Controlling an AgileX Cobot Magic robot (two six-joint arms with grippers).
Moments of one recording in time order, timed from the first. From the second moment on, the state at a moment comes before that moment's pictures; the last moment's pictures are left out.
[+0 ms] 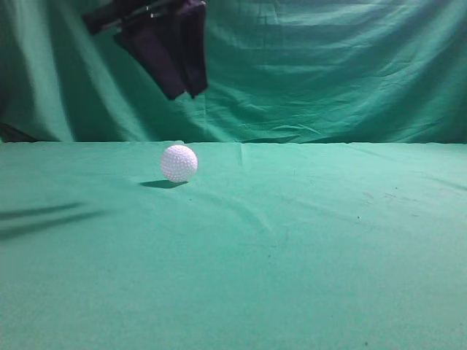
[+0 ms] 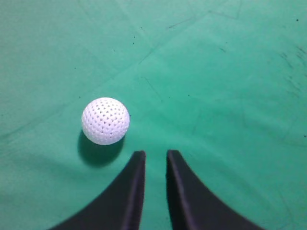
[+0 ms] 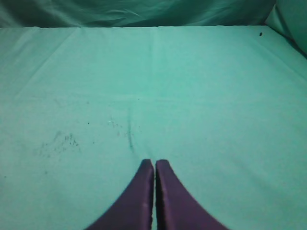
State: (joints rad) left arm -0.59 1.76 -1.31 -0.15 0.67 0.09; right arm 0.15 -0.01 0.03 -0.11 0.39 0.08
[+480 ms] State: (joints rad) left arm -0.59 1.90 -1.34 -0.04 0.63 0.06; right arm 0.15 -0.01 0.03 -0.11 0.39 0.08
